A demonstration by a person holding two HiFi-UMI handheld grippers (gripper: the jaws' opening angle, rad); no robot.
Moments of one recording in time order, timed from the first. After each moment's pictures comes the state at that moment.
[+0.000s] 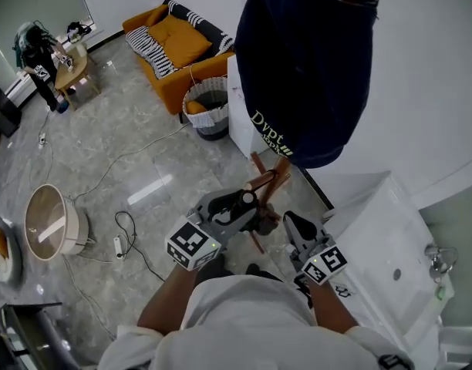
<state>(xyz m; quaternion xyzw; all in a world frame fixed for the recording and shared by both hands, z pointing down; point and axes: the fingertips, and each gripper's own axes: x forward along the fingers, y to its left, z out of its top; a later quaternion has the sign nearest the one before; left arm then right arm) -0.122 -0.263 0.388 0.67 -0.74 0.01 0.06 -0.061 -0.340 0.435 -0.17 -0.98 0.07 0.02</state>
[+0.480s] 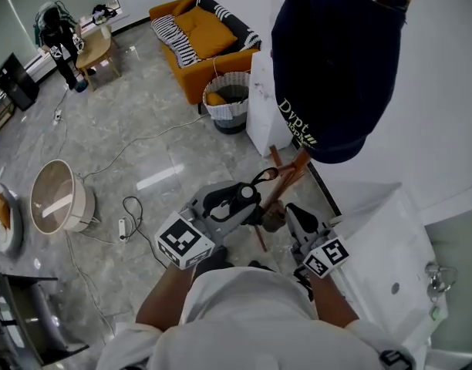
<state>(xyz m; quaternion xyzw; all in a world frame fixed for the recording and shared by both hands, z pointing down) -0.117 -0.223 0.350 0.63 -0.78 0.00 0.02 -0.078 -0.317 0.427 -0.23 -0.97 0.08 0.02</state>
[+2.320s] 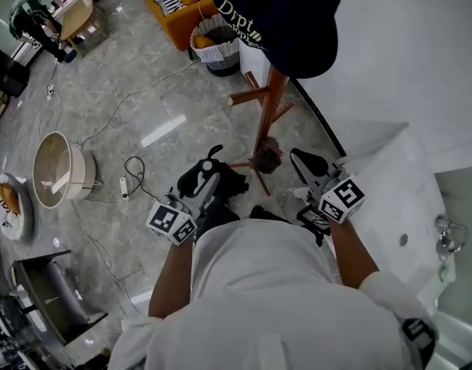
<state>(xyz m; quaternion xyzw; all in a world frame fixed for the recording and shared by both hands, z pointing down) -0.089 -0.159 0.492 0.51 -0.85 -0.09 0.08 -0.052 -0.348 0.470 -0.28 -0.95 0.03 0.09</state>
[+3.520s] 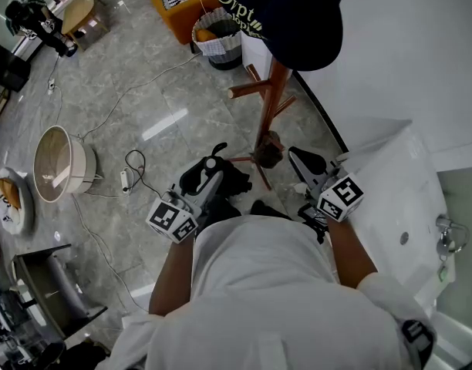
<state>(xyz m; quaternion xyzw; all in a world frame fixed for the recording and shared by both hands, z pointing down) -0.070 -0.171 0.502 0.52 -0.84 -0.10 0.09 -0.041 -0.347 0.491 -0.29 -0.95 0.05 0.09</state>
